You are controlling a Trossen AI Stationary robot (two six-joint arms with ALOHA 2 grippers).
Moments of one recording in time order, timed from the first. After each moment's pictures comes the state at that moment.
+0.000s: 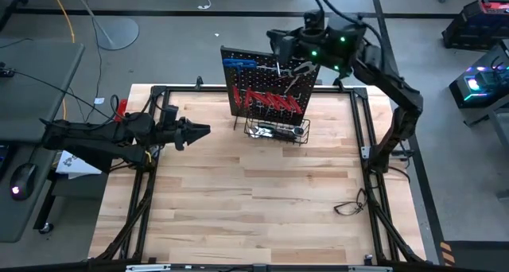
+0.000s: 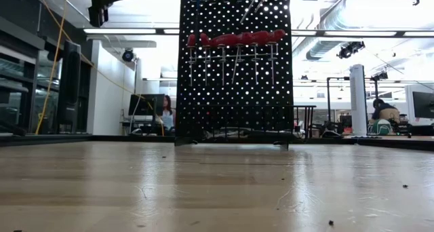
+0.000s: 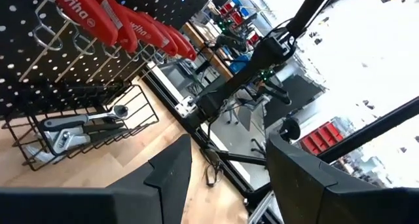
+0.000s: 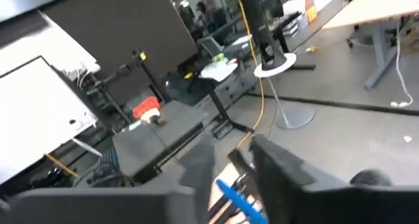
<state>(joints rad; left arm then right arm) -0.06 0.64 0.62 -0.04 -0.26 -0.84 -0.30 1.71 2.31 -0.67 0.25 0.51</state>
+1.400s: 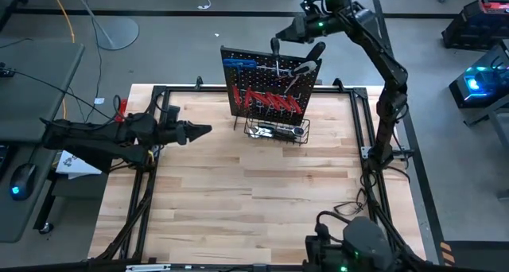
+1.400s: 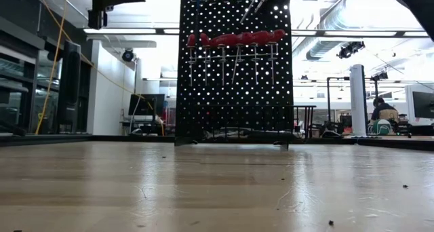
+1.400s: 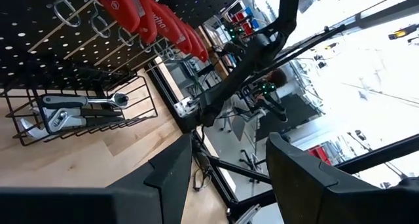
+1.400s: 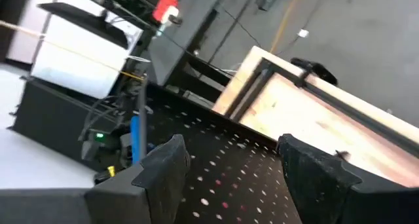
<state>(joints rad) -0.06 0.67 0.62 -0.03 -0.30 -1.02 -0.87 1.92 2.35 -0.95 -0.77 0.58</state>
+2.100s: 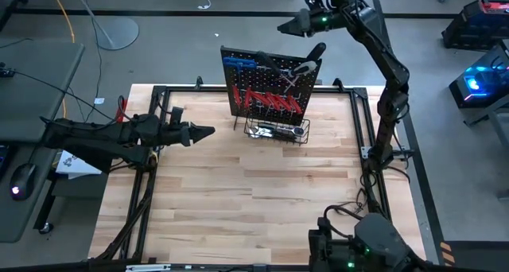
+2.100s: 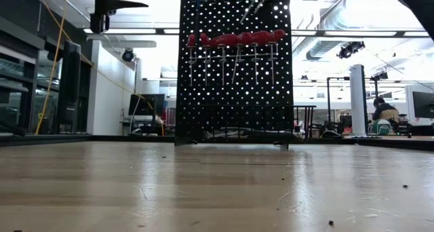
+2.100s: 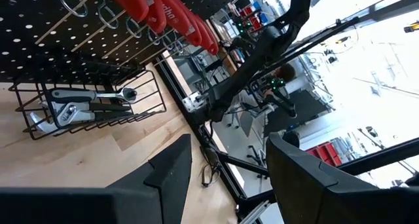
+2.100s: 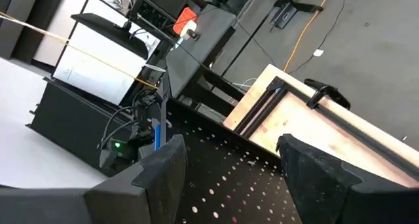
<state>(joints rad) -0.06 0.71 0.62 -0.03 -0.30 -1.02 -0.90 1.92 2.36 -0.85 -0.83 0.59</state>
